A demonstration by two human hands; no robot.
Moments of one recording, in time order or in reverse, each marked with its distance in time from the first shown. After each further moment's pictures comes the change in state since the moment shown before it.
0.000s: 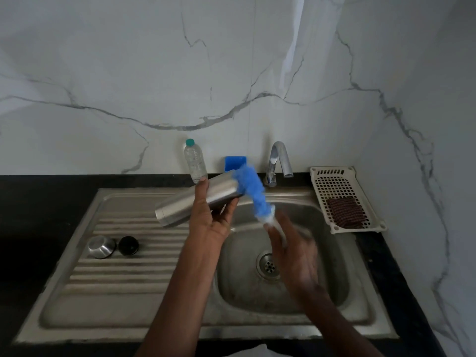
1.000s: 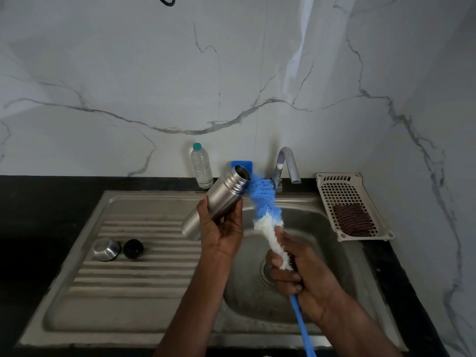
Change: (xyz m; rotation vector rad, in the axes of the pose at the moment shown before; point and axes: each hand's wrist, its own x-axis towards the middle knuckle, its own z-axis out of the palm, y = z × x) left_hand 0.006 -0.013 -0.020 -0.340 -0.151 -0.060; right_hand 0.016 -0.069 -0.050 1.363 -0.561 1.052
